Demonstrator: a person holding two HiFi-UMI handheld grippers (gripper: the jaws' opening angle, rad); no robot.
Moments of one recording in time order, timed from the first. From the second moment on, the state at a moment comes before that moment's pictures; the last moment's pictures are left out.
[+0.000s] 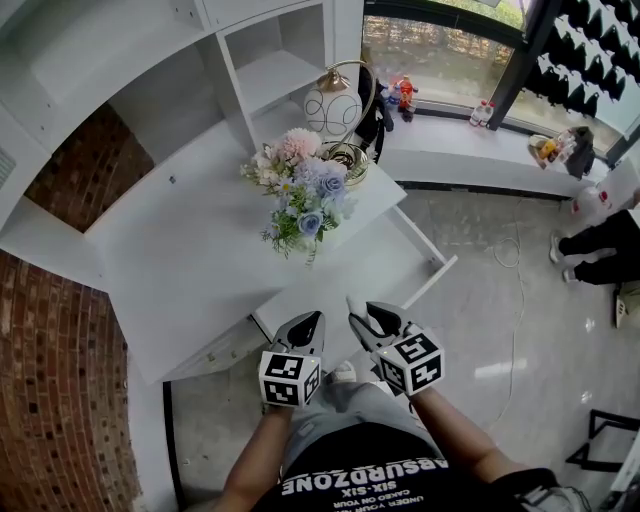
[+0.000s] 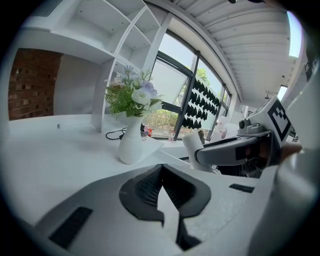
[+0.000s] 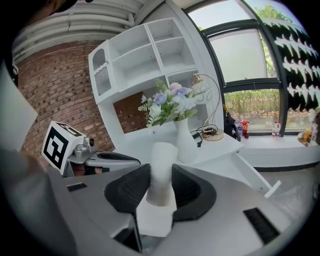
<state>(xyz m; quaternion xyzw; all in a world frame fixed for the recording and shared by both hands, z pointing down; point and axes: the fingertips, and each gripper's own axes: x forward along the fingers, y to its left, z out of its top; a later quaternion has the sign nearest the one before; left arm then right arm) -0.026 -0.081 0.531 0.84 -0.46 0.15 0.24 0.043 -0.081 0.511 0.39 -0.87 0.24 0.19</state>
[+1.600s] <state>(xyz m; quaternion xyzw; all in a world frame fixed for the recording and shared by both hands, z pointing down) -0.020 -0.056 0.506 0.85 -0.46 0.13 0.23 0.038 -0.048 0.470 0.38 -0.89 0.21 0.15</state>
